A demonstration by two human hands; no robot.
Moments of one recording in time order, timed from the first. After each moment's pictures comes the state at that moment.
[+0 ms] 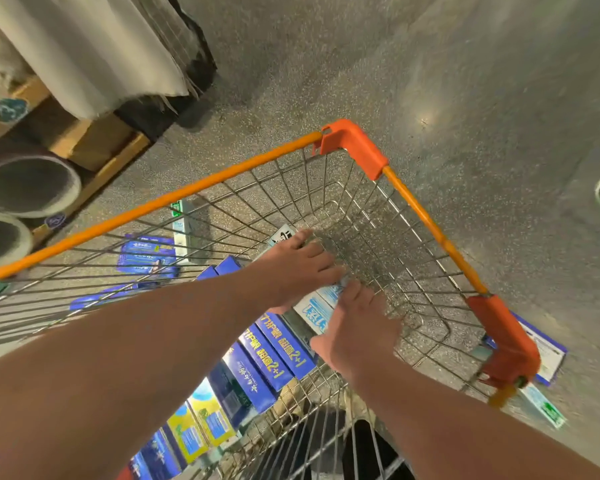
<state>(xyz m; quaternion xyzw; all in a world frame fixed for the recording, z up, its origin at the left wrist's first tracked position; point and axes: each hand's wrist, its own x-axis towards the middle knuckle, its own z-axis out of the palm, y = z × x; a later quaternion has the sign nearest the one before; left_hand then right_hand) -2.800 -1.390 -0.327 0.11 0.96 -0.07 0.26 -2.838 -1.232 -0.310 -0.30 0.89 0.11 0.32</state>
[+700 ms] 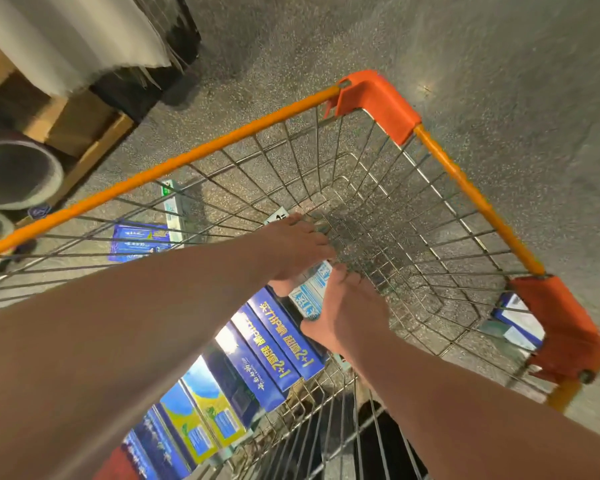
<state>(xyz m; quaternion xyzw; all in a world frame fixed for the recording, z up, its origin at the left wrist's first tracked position) -2.811 -1.403 -0.356 0.08 0.92 0.03 0.37 -2.828 -1.243 -0.348 -0.33 0.86 0.07 0.38</state>
